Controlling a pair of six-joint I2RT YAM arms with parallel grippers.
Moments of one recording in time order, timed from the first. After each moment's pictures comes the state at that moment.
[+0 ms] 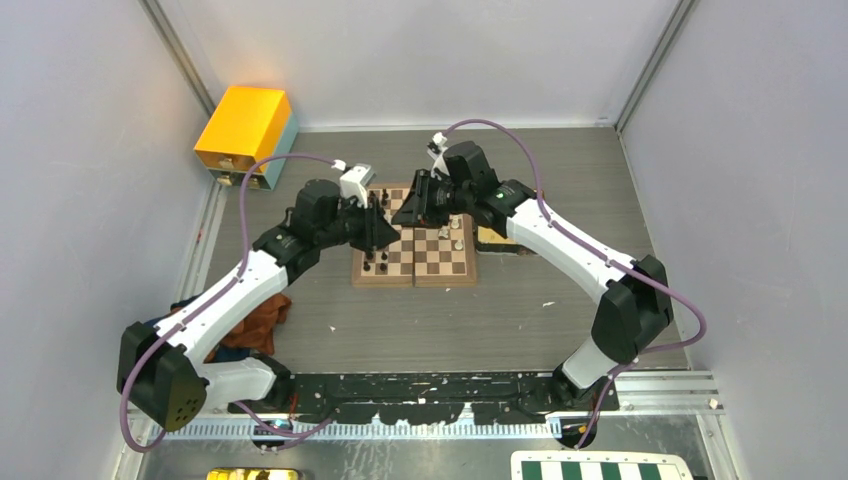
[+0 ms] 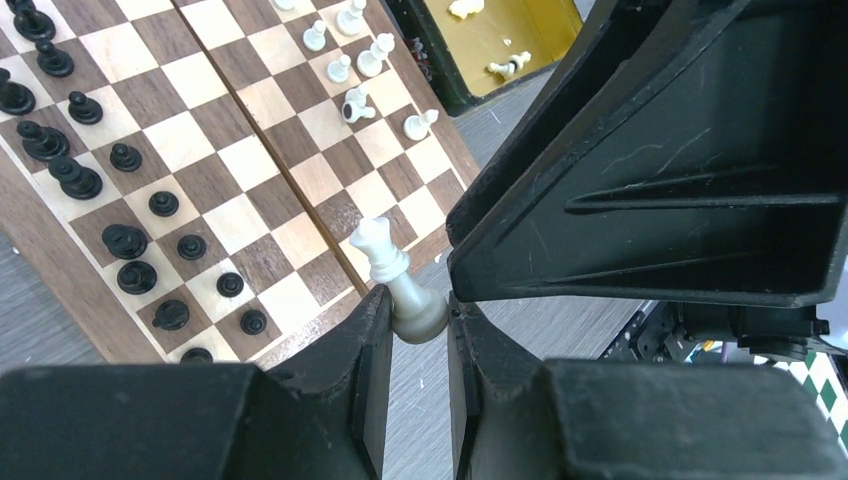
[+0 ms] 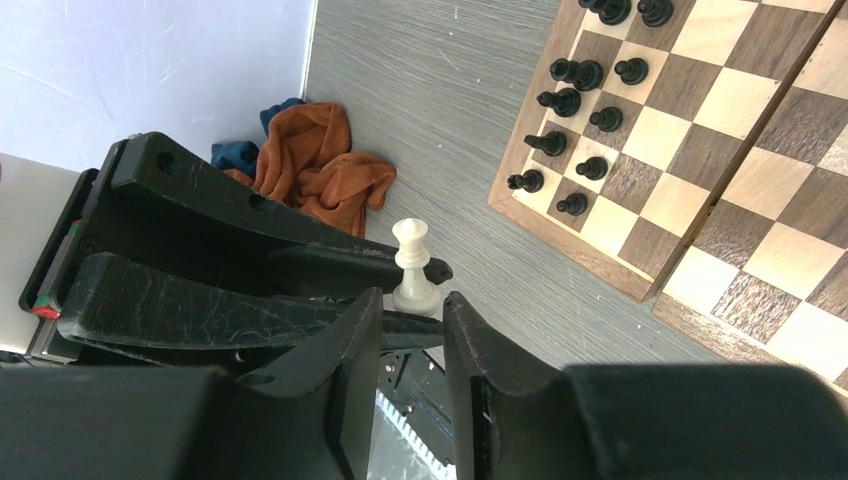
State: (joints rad) left arm -0.54 1.21 0.95 -0.22 0.31 -0.37; right arm 0.66 1.57 1.37 -0.39 -0.40 0.76
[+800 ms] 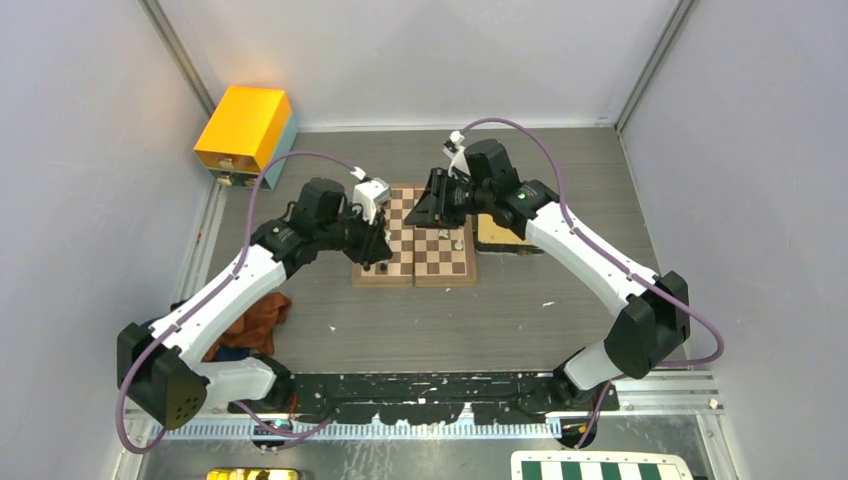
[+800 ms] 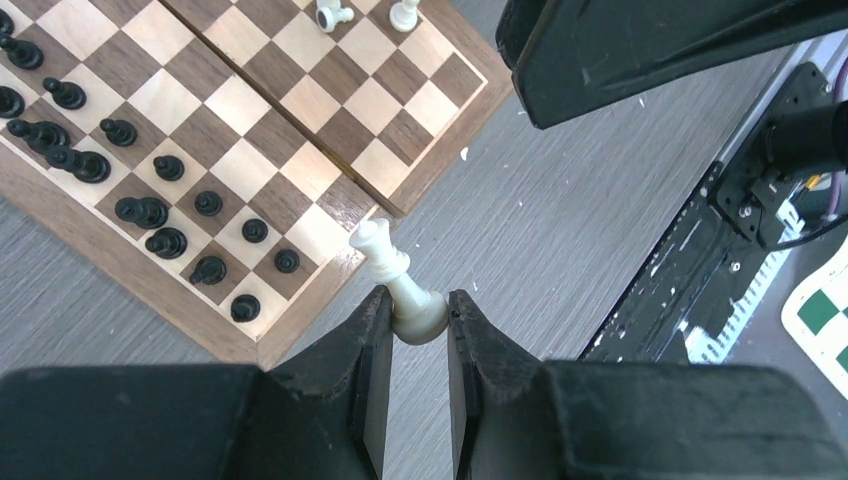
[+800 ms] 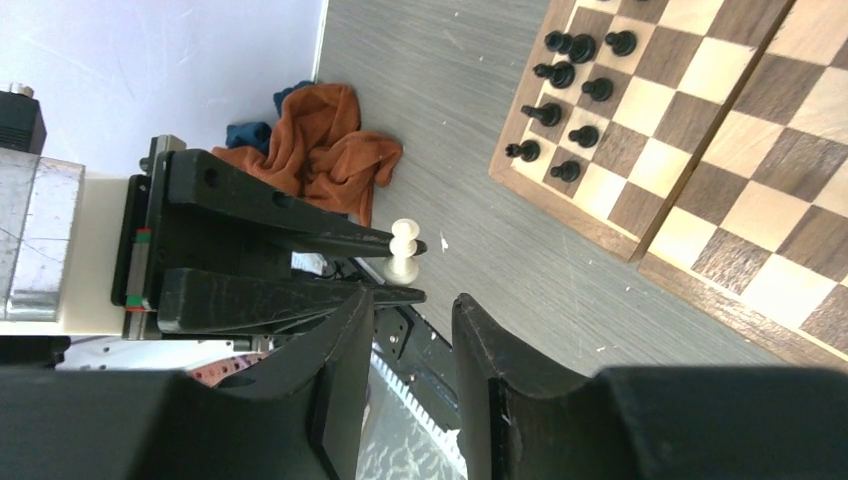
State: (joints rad) left arm -0.55 1.22 1.05 -0.50 0.40 -0.04; right arm 0.60 1.48 1.34 -0.45 -0.45 0.73
